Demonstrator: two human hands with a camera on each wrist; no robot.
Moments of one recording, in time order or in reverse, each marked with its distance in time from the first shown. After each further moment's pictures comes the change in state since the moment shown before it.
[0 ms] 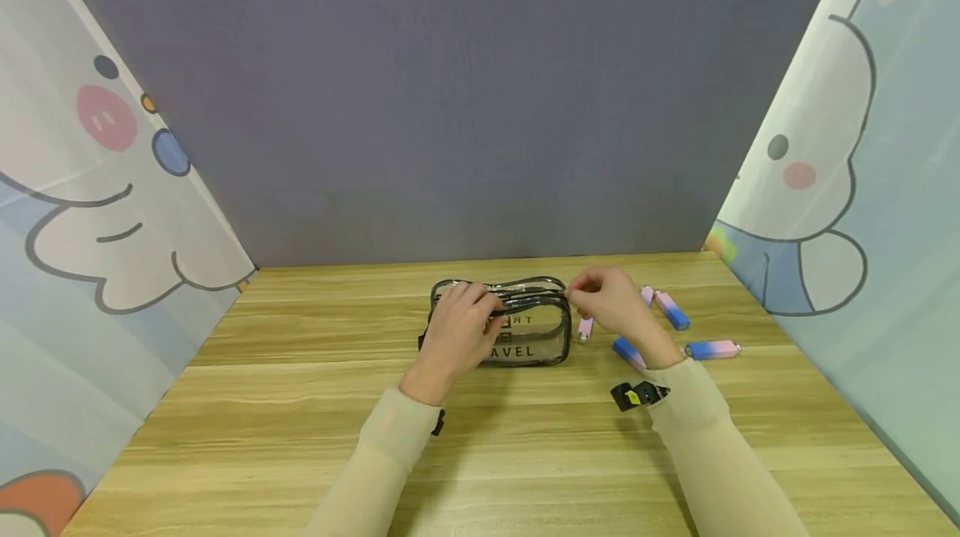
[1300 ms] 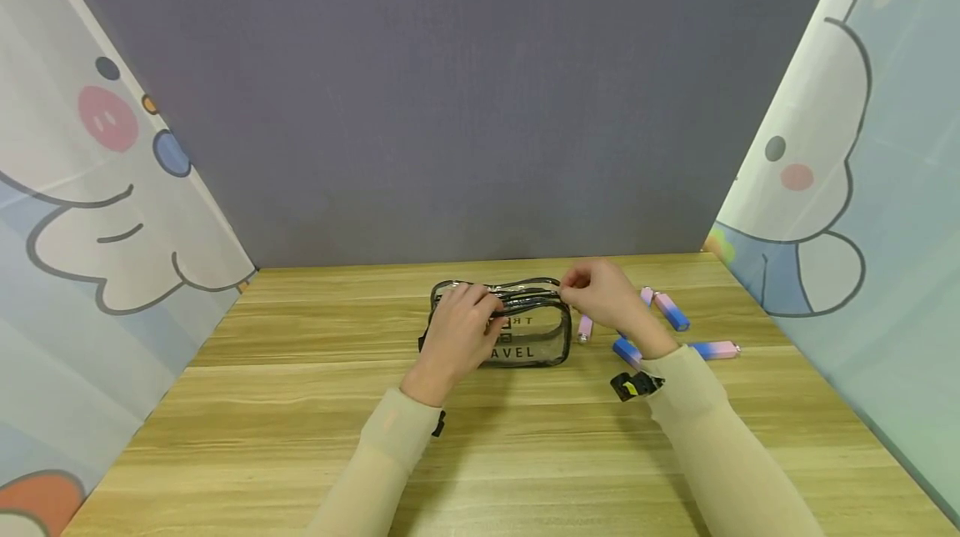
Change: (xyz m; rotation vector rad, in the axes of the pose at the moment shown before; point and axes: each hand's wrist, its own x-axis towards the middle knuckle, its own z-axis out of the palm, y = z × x) left_hand -0.001 0.001 0.001 0.011 0.000 0.000; right_hand 0.008 -0.014 -0.002 -0.139 -0.045 -0.079
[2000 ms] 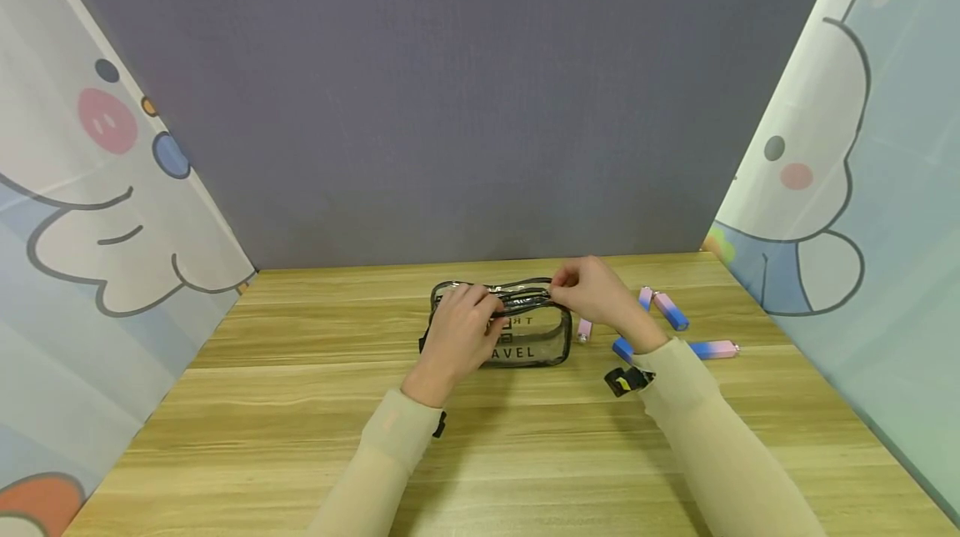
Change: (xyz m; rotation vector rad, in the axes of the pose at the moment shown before) left_hand 0.000 0.001 -0.001 0.007 0.013 0.004; right_hand 0.008 -0.010 0.003 -0.056 -0.037 -0.031
